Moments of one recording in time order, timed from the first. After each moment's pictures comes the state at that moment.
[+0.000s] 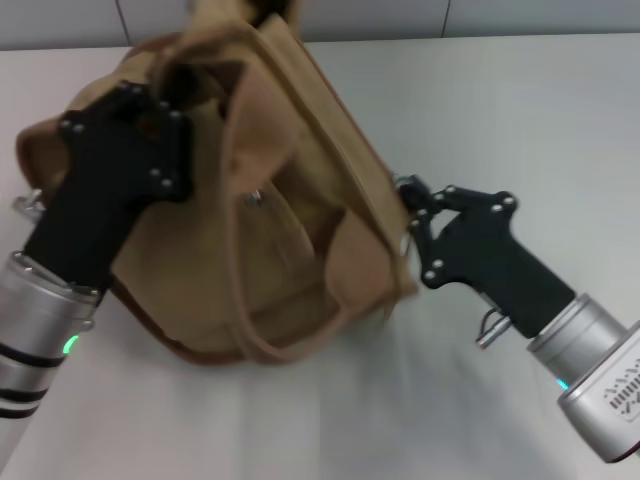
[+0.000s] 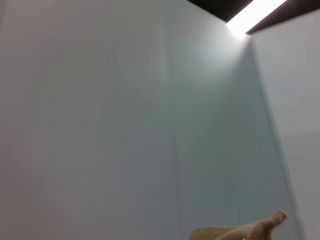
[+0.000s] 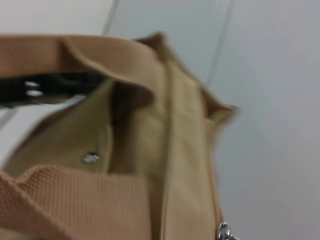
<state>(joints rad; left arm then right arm) -0.46 -2.08 0.18 -0.26 1.65 1.81 -0.12 0.45 2.09 -0.19 0.34 -1.77 -1.45 -0.24</state>
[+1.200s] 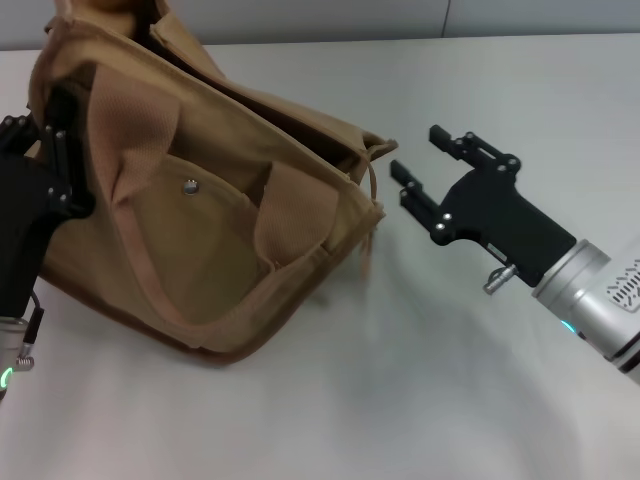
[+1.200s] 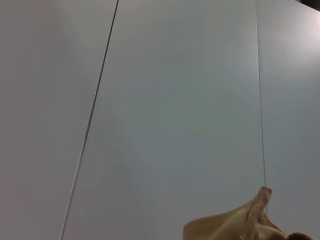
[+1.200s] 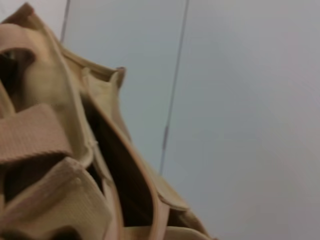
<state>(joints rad) -0.32 -2.08 0.03 -0.25 1.65 1.81 -0.19 0.53 2.08 -0.12 0.23 -1.81 -1.31 0.02</state>
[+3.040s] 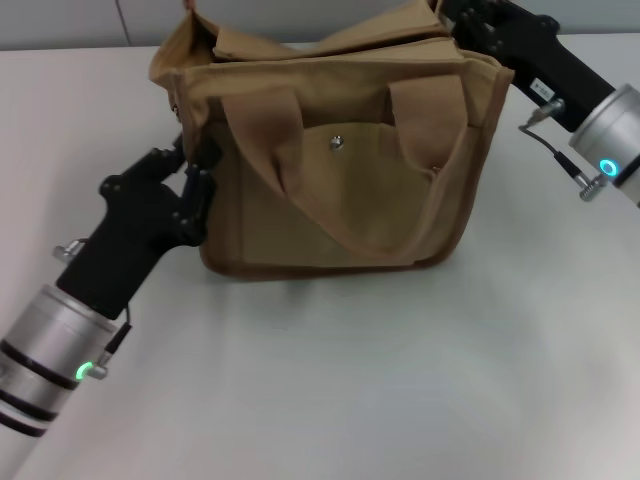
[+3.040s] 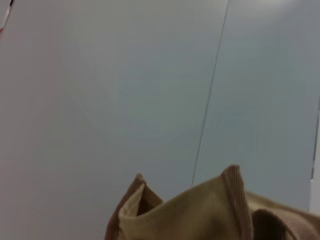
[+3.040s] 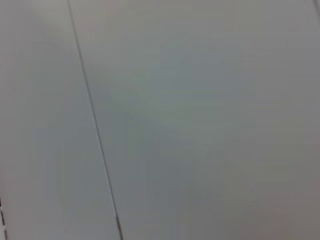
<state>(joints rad) -0.41 -2.08 0.16 -0.26 1.70 1.57 -0.34 0.72 2.08 0.01 -0.06 -1.85 -1.31 0.77</state>
